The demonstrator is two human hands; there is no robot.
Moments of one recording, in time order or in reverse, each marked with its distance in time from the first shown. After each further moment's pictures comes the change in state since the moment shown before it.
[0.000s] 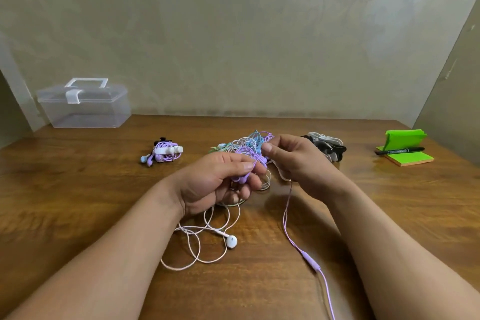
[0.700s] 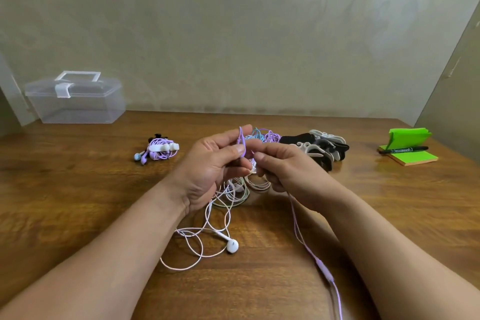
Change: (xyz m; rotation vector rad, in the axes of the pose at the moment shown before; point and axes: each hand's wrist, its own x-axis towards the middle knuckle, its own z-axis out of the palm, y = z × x) left_hand 0.016 -0.006 0.003 -0.123 0.236 0.279; right_hand -0.007 0.005 0.019 0.007 -0.063 0.100
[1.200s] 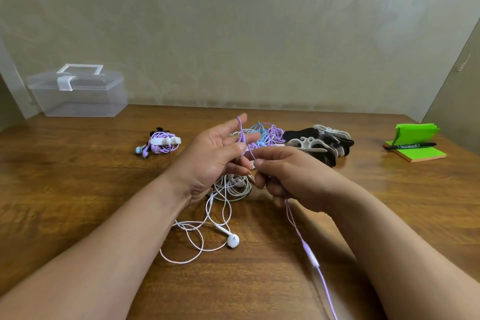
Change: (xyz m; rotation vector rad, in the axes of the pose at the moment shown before) left_hand 0.000 0.003 -0.003 0.241 0.032 0.008; right_hand -0.015 -0.016 0.008 -0.016 -0.116 0.188
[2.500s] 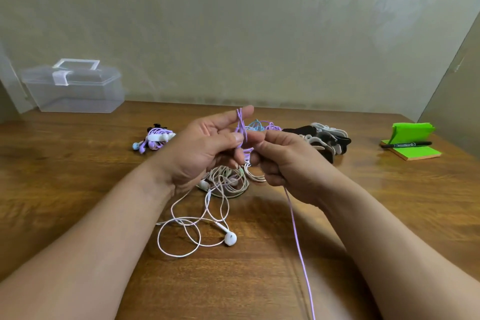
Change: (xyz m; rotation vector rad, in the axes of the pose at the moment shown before) left_hand -0.006 0.013 -0.008 -0.075 -0.132 0.039; right_hand 0.009 0.000 0.001 0.228 0.046 -0.139
